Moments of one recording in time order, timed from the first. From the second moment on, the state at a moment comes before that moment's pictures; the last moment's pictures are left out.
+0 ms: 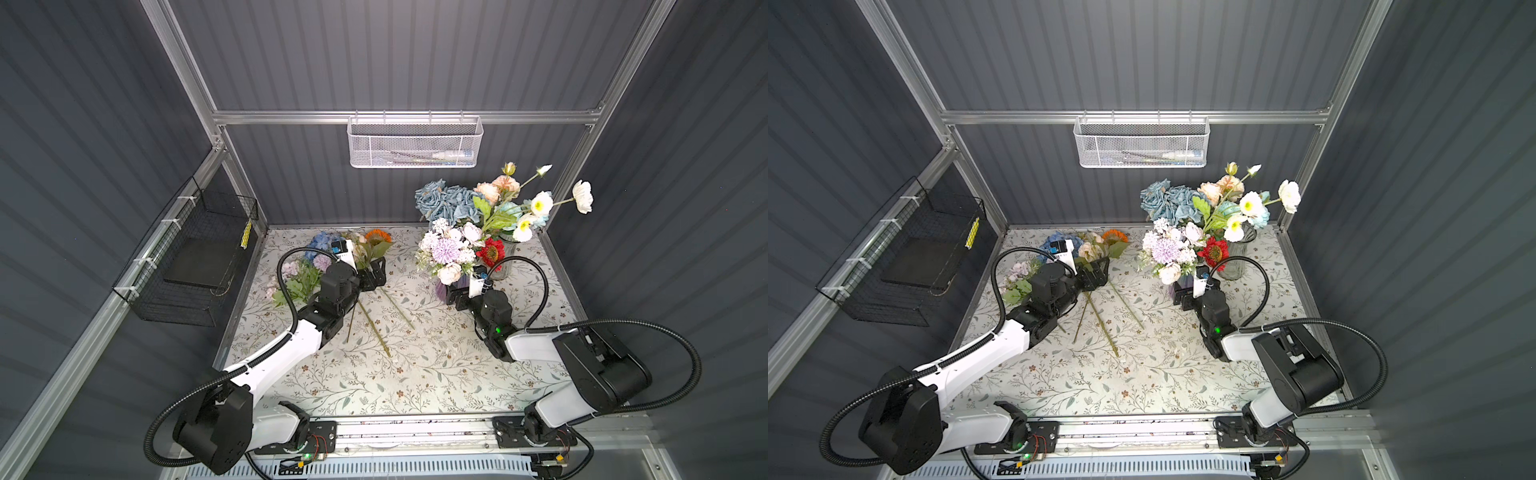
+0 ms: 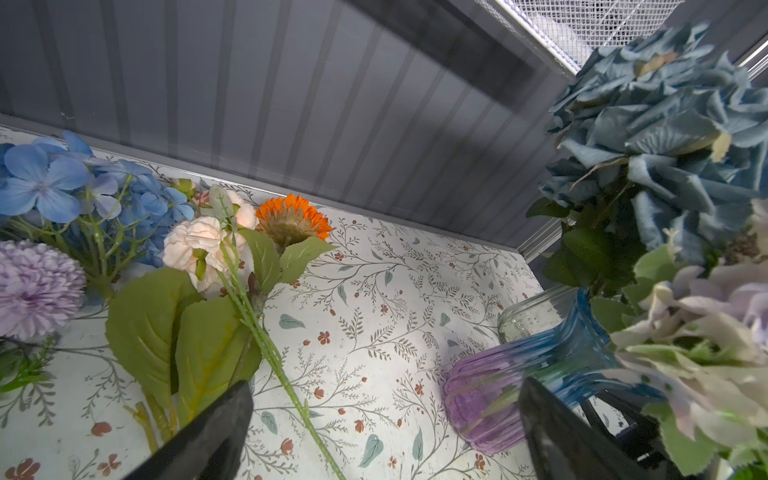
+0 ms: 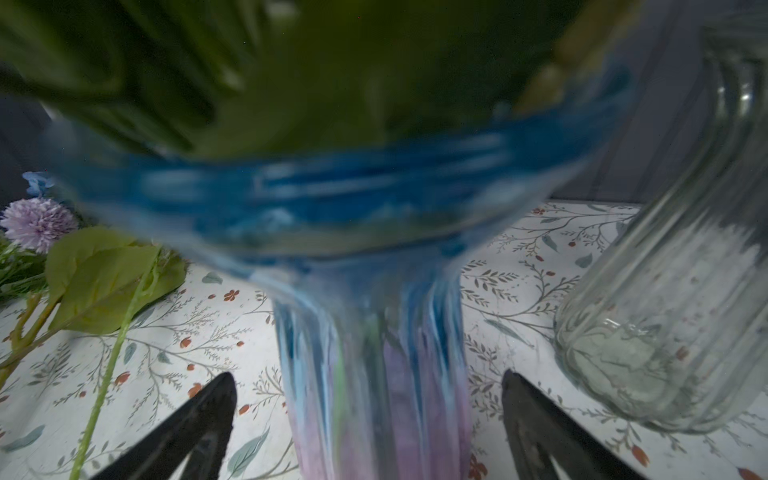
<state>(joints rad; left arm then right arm) -0.55 1.27 0.79 0.24 -0.12 -0.53 0.44 1.57 0.44 0.99 0.17 0.09</state>
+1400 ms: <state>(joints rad) -0.55 1.17 0.76 0.21 -0.17 -0.48 0.44 2.02 0.98 1.08 0.12 0.11</state>
